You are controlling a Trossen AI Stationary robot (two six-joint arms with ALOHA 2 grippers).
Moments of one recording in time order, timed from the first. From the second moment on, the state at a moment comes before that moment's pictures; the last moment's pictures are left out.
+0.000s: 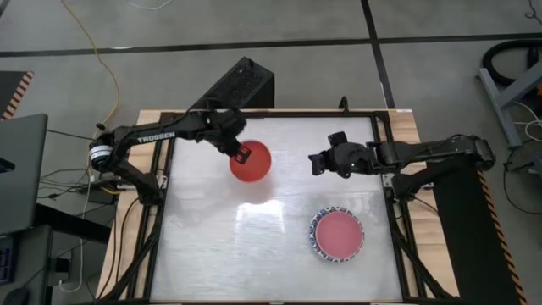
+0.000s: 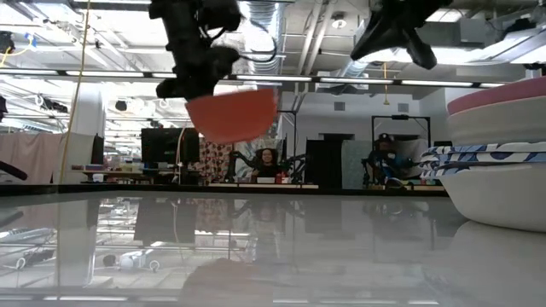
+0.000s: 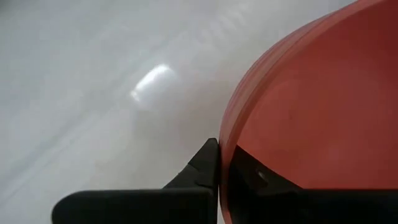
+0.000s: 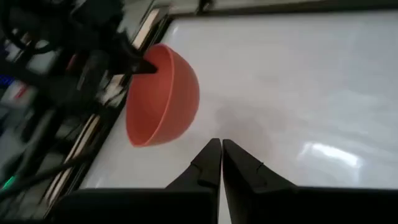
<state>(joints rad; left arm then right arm) 0.39 1.51 1.27 -0.85 -0.01 -0.51 0.05 1.08 0.97 -0.46 0.44 1.07</state>
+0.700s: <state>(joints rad) 0.25 1.54 1.49 -0.87 -0.07 -0.55 0.11 0.96 1.00 -0.52 0.08 0.99</state>
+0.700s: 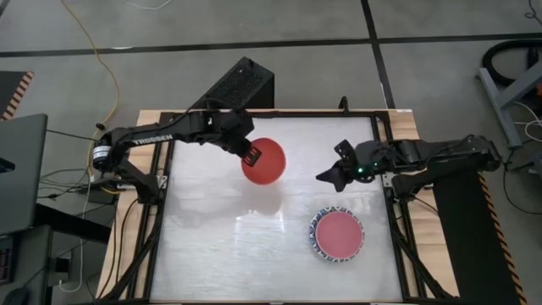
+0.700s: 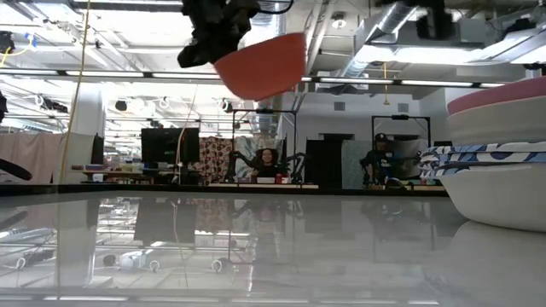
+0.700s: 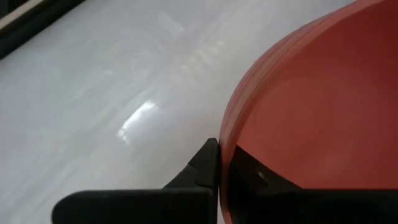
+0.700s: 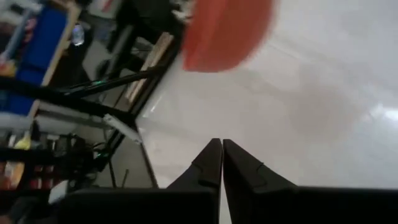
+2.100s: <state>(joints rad) 0.25 1.63 1.51 -1.00 0.09 -0.23 0.14 1.76 1.77 -0.97 0.08 -0.43</state>
